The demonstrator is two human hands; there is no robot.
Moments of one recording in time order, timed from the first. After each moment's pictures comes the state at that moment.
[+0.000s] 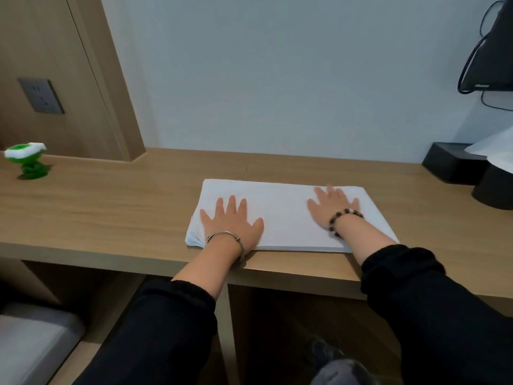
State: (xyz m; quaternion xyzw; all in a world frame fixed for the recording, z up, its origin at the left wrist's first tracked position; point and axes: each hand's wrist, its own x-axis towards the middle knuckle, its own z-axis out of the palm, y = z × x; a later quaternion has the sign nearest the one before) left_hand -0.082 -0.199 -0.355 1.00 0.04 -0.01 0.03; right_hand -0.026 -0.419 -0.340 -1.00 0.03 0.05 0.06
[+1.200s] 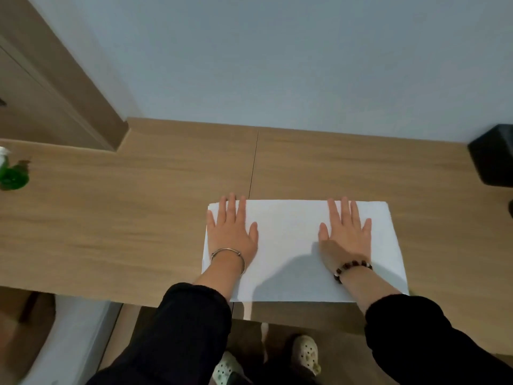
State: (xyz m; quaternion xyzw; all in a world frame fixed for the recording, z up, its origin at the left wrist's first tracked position) left_hand -0.021 -0.174 -0.341 0.99 0.05 -0.09 0.02; right_hand -0.016 -0.407 -0.343 -0.99 0.06 0.10 0.04
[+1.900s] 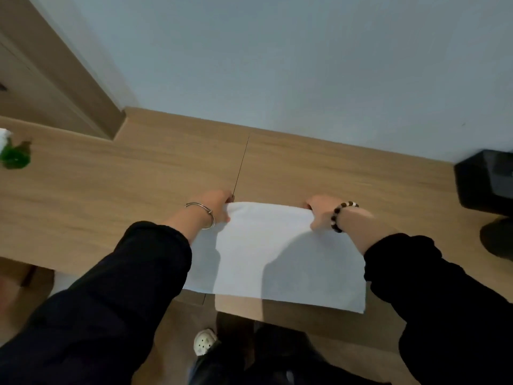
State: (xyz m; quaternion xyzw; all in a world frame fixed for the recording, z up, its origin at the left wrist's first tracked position) left_hand 0.052 -0.164 -0.273 0.95 0.01 -0.30 0.08; right_hand 0.093 -0.434 -0.277 -0.90 -0.15 0.40 0.01
